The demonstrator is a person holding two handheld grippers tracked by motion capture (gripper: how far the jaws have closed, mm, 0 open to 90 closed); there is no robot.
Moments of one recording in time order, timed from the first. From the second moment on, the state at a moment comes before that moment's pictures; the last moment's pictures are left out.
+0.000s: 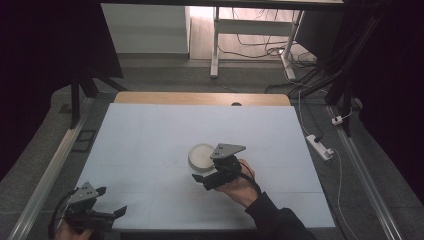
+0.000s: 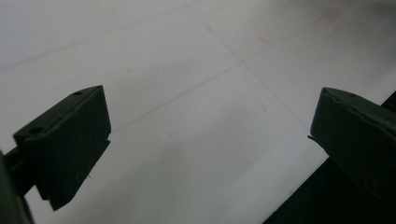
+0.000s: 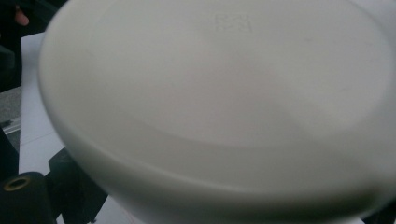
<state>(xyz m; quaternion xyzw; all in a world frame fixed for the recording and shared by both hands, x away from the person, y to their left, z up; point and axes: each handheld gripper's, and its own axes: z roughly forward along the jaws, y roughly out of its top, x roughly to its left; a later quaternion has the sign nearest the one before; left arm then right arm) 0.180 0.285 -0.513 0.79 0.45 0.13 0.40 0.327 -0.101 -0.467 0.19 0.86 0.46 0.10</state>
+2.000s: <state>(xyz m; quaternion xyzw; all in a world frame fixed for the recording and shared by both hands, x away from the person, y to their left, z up) 0.333 0.112 -0.435 0.87 0.12 0.01 0.47 0.323 -0.102 -0.471 0.14 0.87 0.47 0.06</state>
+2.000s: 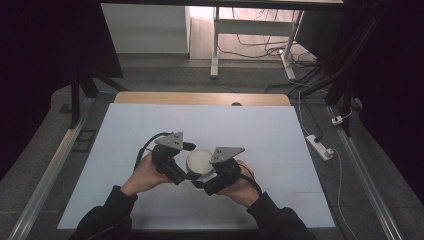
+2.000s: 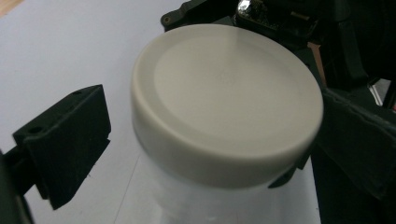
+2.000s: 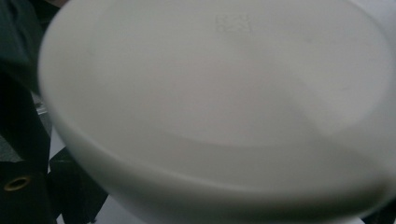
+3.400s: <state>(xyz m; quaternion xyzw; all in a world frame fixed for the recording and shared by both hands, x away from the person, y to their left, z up) 0.317 0.082 -0.432 0.86 0.23 0.11 0.44 0.328 -0.101 -0.472 0.19 0.87 0.45 0.10</state>
